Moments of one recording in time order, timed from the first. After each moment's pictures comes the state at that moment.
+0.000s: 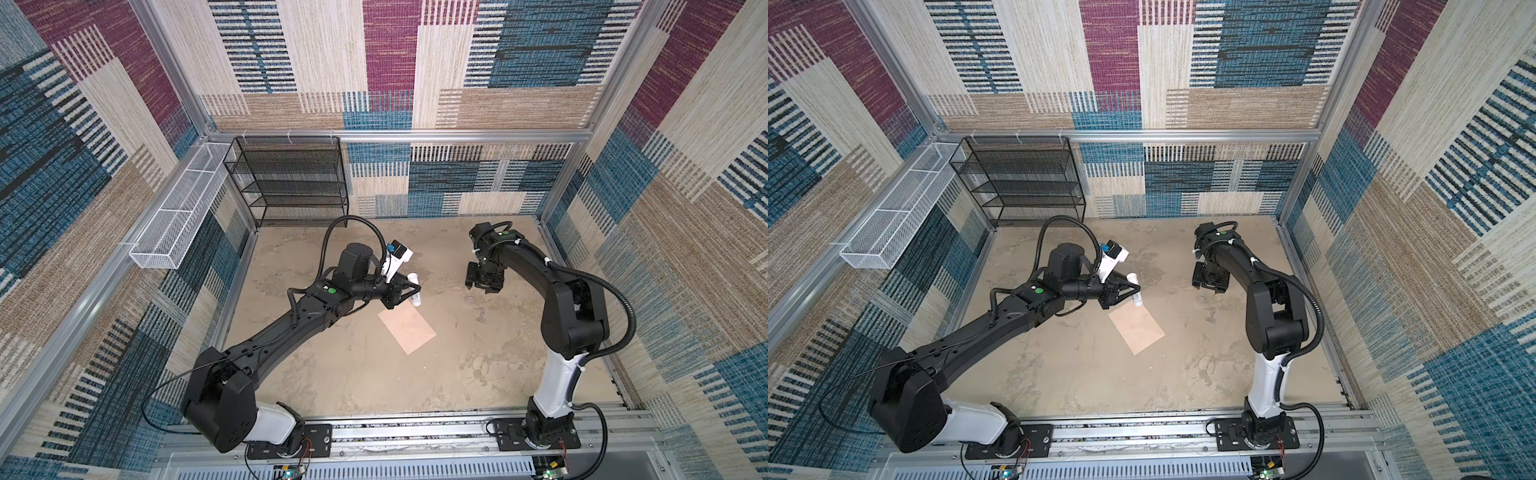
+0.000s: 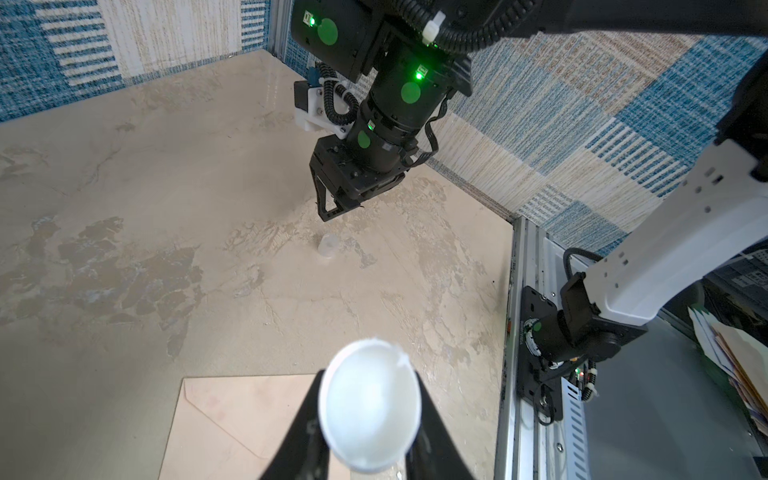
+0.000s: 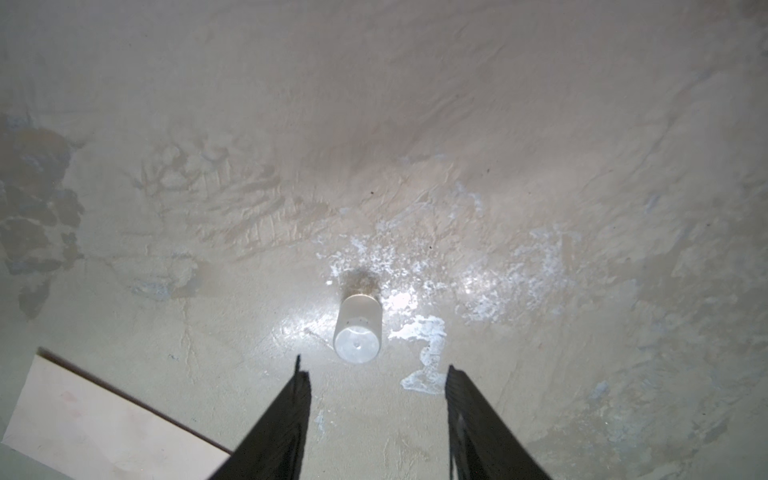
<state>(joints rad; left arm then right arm) -0.61 1.43 1.08 -0.16 0.61 -0.07 0.22 1.92 1.54 -1.07 0.04 0.50</state>
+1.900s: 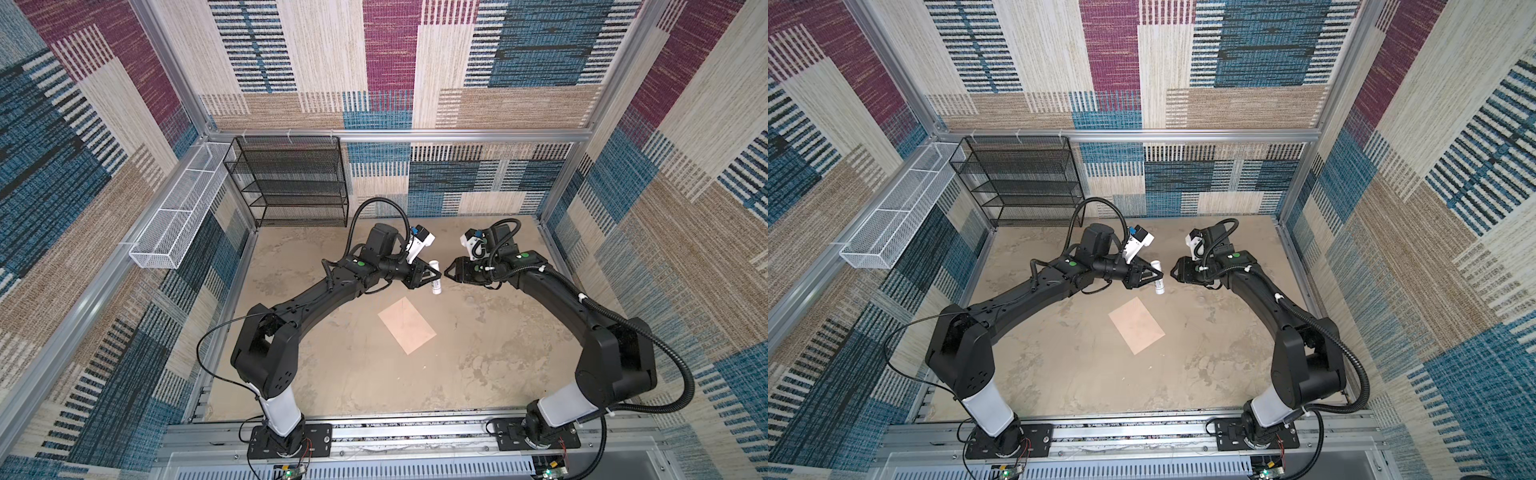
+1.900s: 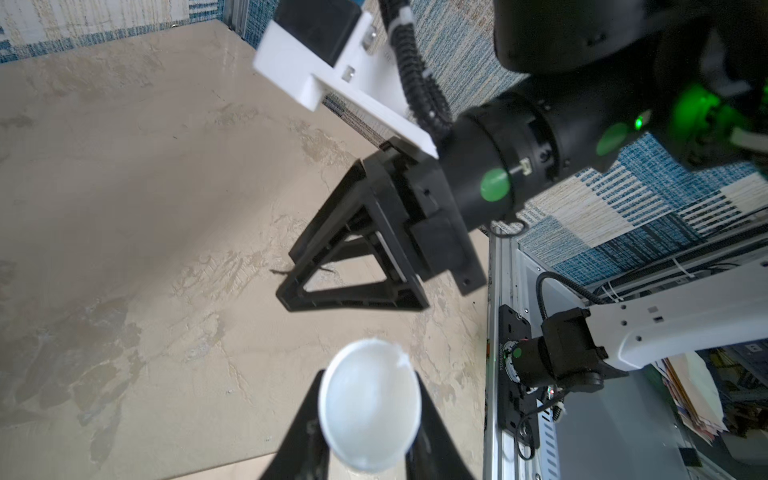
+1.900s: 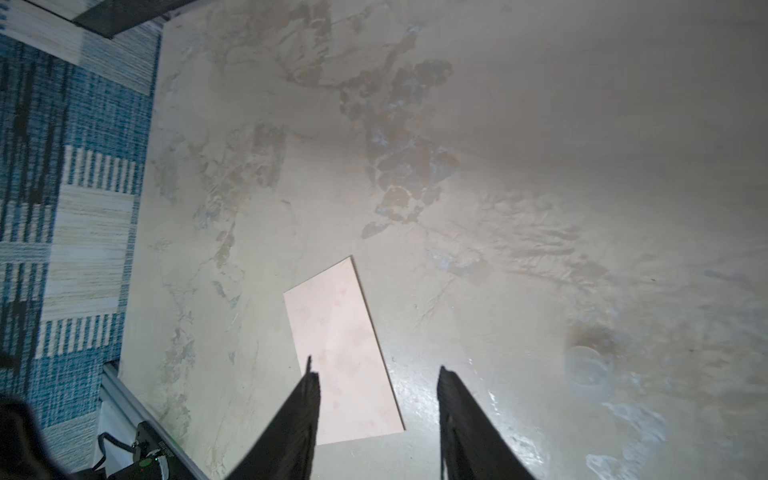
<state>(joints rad) -0.62 1.75 1.39 -0.18 0.72 -0.15 0.29 1.51 1.19 -0.56 -0.42 0.34</state>
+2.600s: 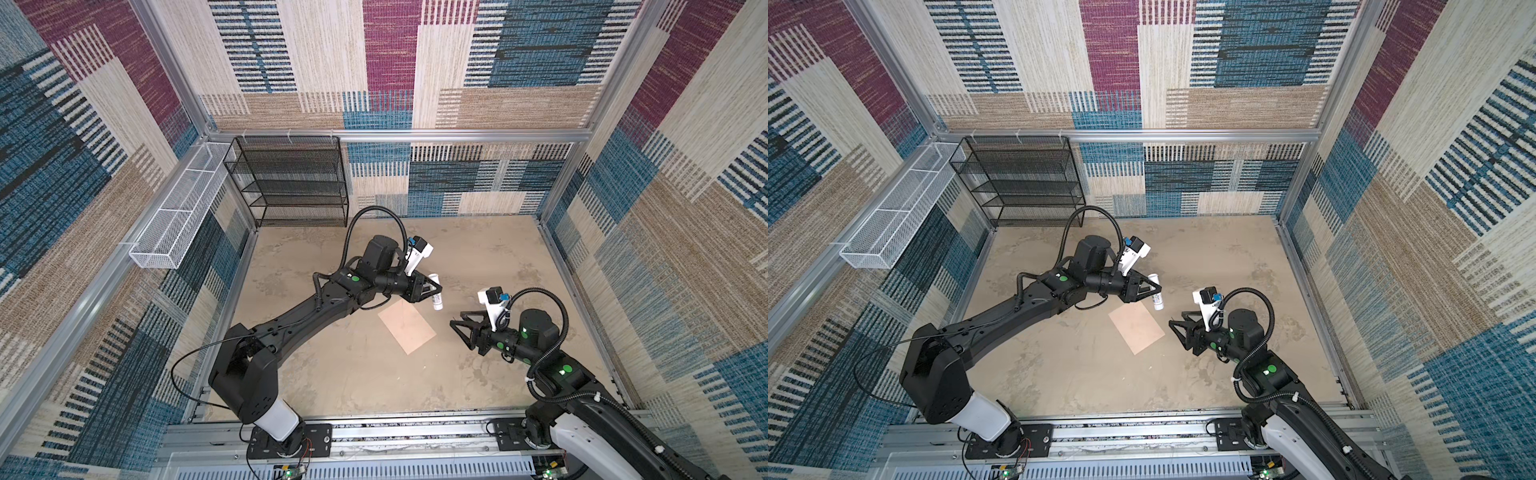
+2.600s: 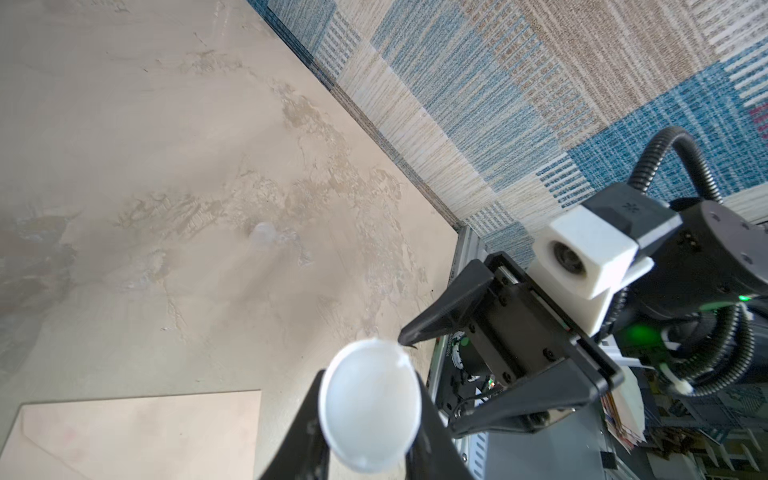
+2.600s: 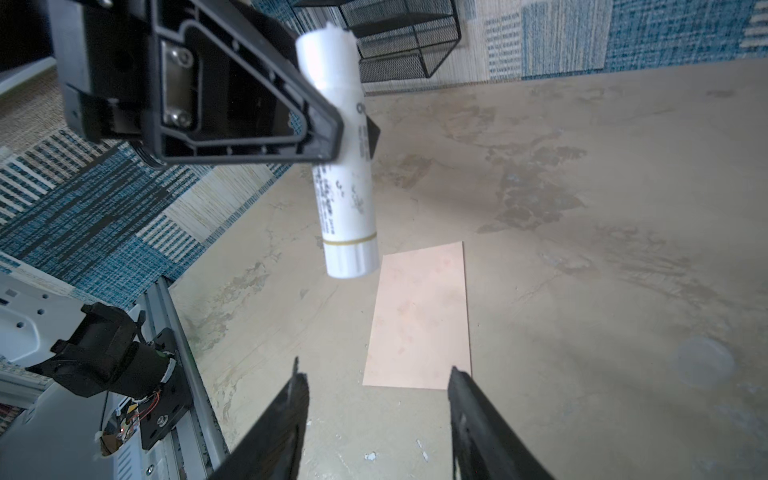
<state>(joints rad) -0.71 1.58 1.28 -0.24 0.64 -0.33 0.49 0.63 0.39 -0.06 -0.41 0.30</state>
